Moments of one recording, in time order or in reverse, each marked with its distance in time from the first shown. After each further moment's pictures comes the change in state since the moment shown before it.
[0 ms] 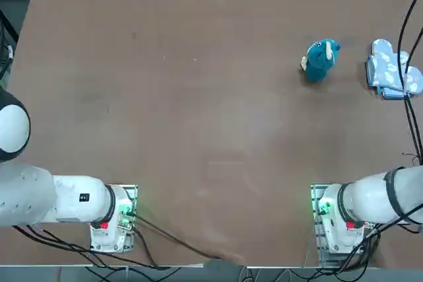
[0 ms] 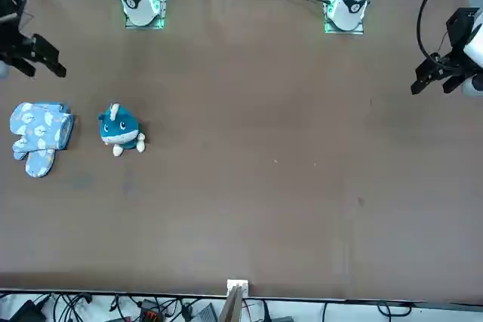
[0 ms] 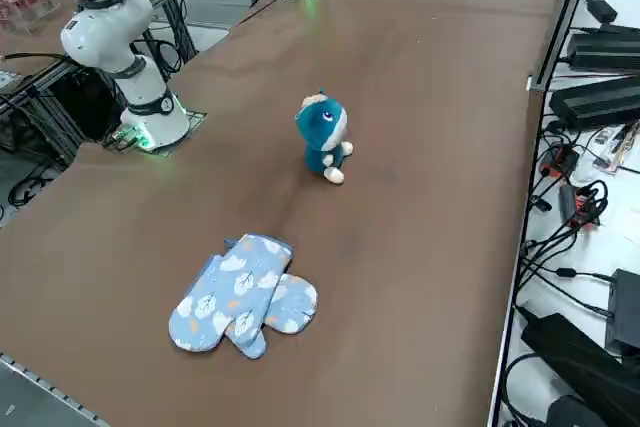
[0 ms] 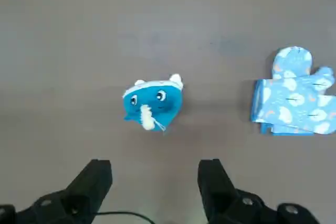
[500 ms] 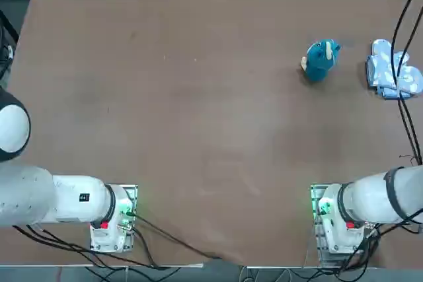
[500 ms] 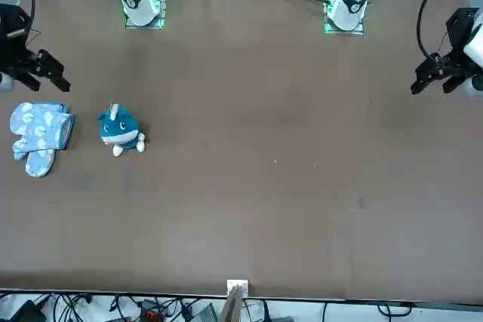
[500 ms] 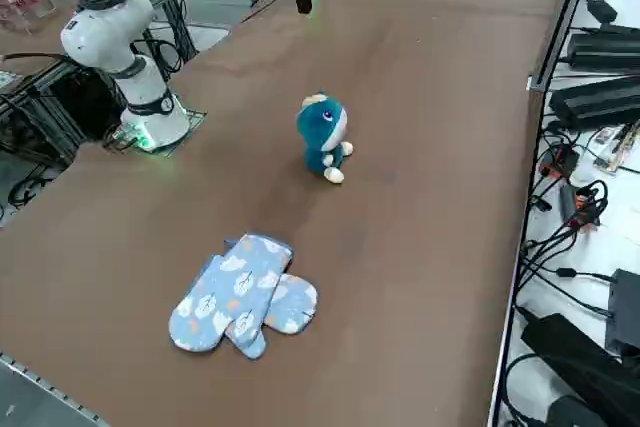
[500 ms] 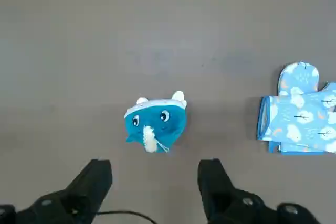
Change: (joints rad) arm 0.002 0.007 0.009 -0.069 0.034 0.139 0.017
